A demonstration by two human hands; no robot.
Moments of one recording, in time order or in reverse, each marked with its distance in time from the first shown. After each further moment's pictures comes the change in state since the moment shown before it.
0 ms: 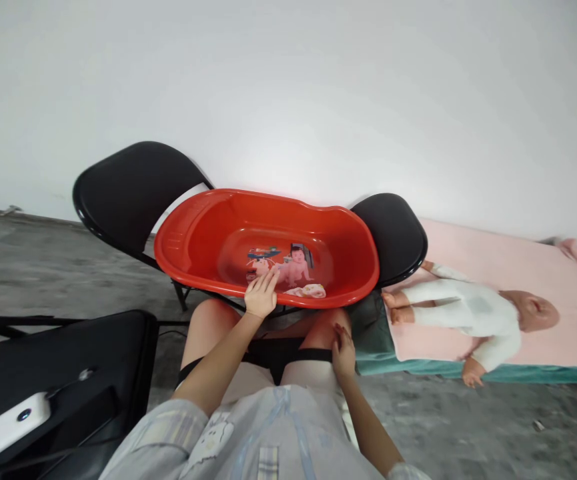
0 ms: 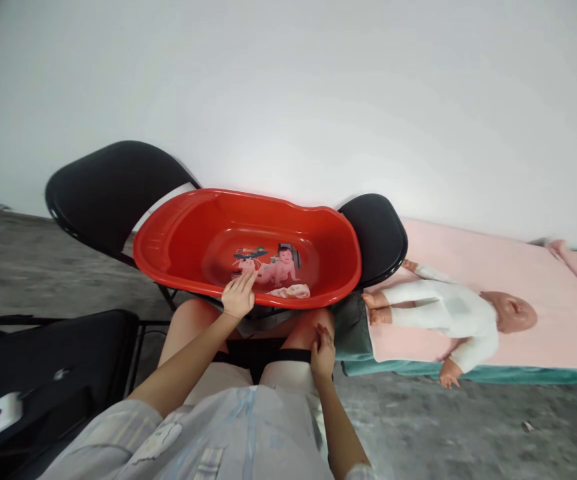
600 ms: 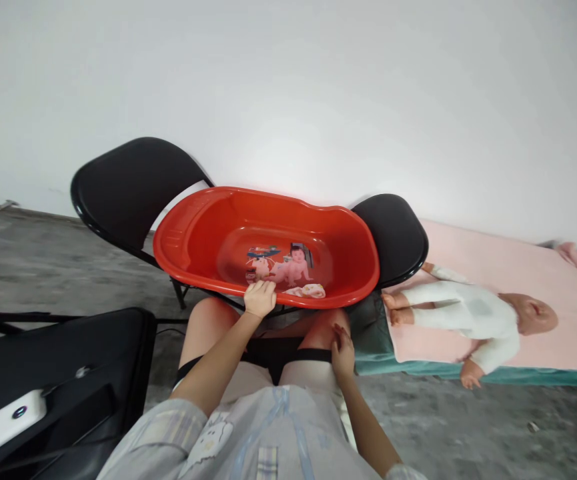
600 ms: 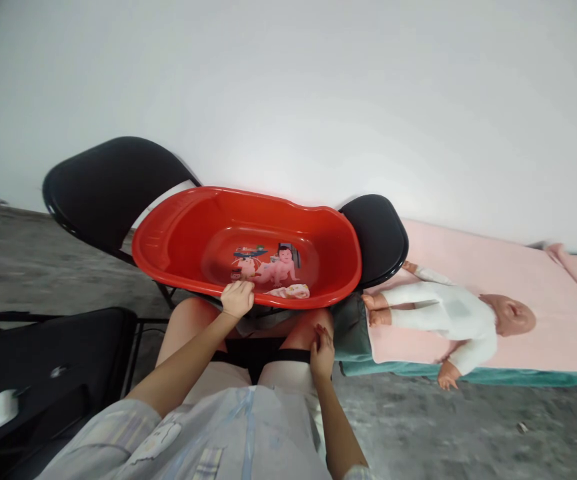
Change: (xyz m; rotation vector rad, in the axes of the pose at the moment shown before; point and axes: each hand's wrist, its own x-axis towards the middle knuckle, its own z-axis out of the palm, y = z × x) left_hand 0.003 0.003 -0.006 0.050 -0.211 -0.098; right_hand 0.002 -0.002 -0.003 0.006 0.000 0.001
